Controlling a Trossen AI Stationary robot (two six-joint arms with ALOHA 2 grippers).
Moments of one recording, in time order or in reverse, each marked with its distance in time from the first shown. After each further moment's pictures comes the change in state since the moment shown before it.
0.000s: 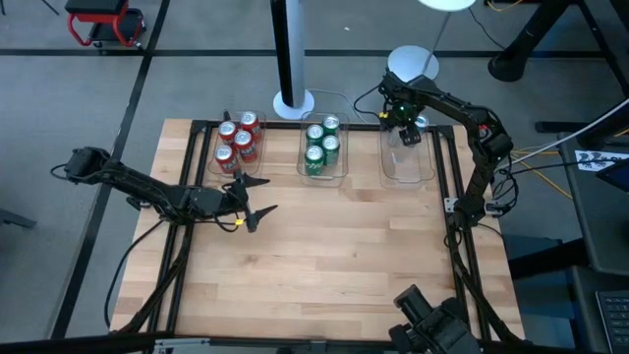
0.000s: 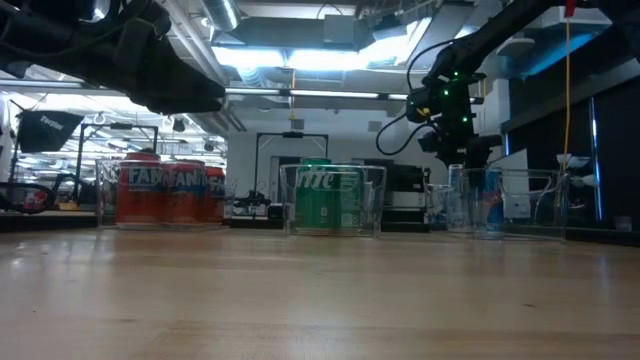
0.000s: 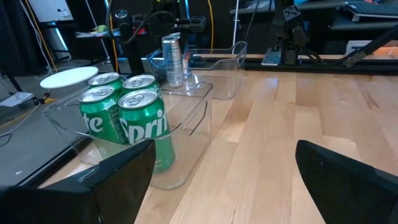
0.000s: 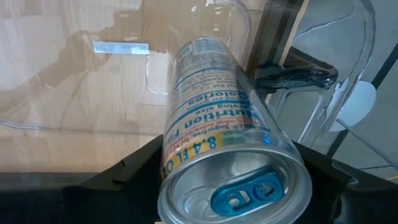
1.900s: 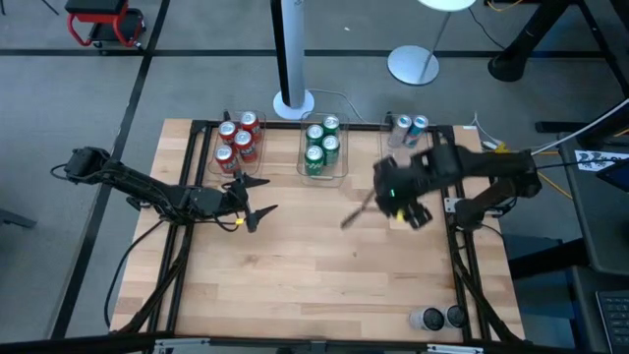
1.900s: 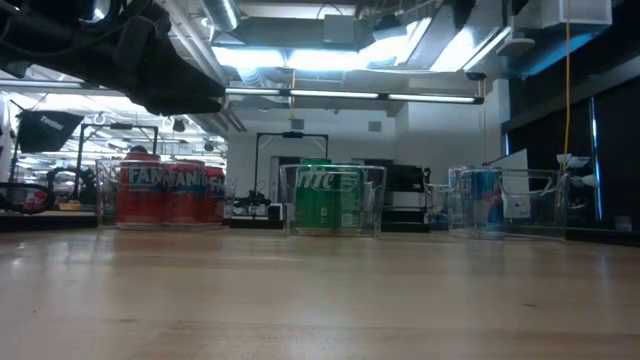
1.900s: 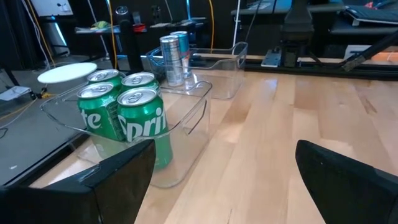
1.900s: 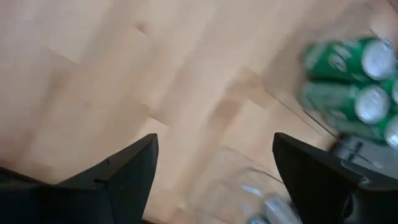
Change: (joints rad) left arm 0.000 0.000 0.001 -0.002 0.000 -0.031; right arm 1.044 -0.305 0.282 -0.416 -0.112 0.598
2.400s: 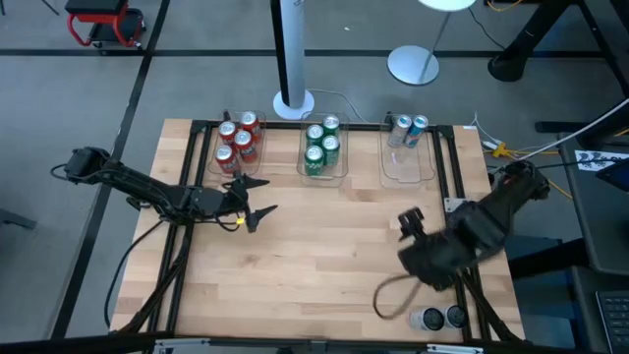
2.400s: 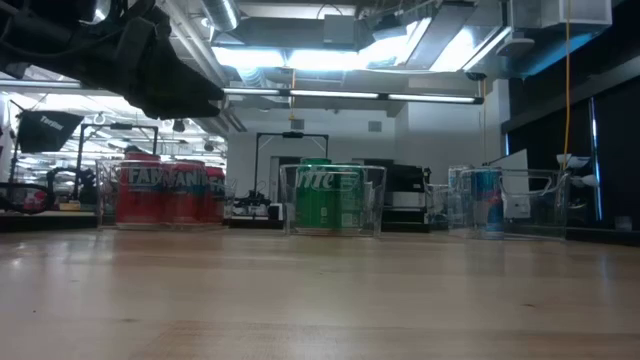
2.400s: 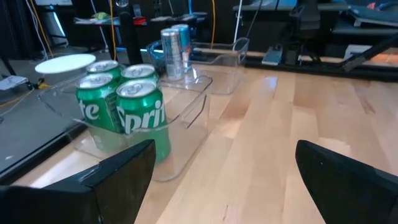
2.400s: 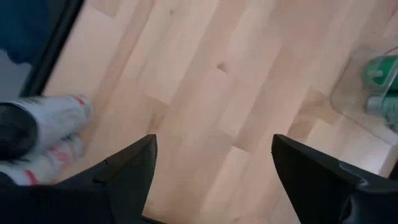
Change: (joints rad) left arm 0.000 0.000 0.000 -0.020 0.000 -0.047; right arm 0.536 0.014 0.000 0.001 0.064 0.634
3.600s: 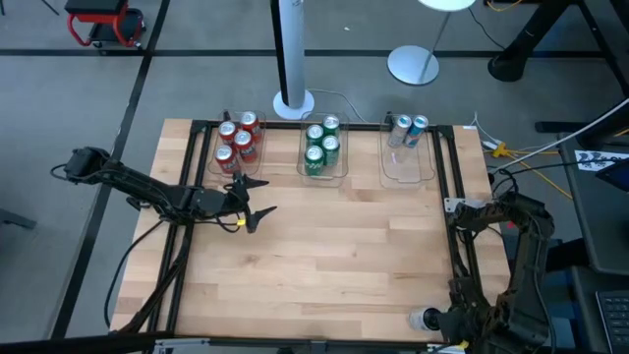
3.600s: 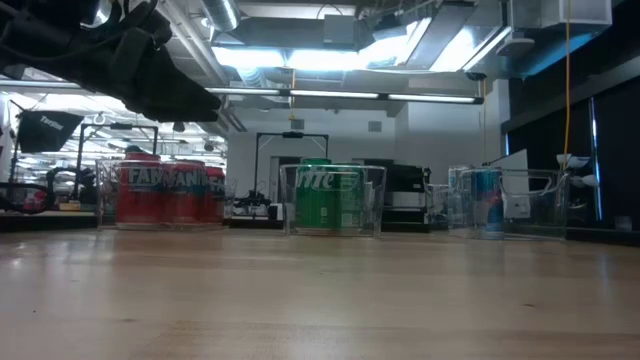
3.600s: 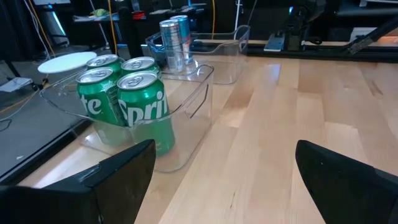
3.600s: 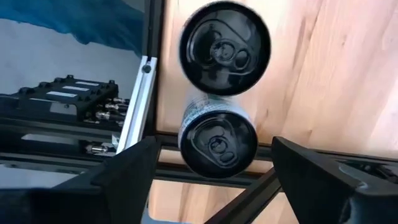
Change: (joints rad) left arm 0.001 0.000 0.000 -0.045 0.000 0.025; right arm 0.519 0.236 -0.002 0.027 -0.206 0.900
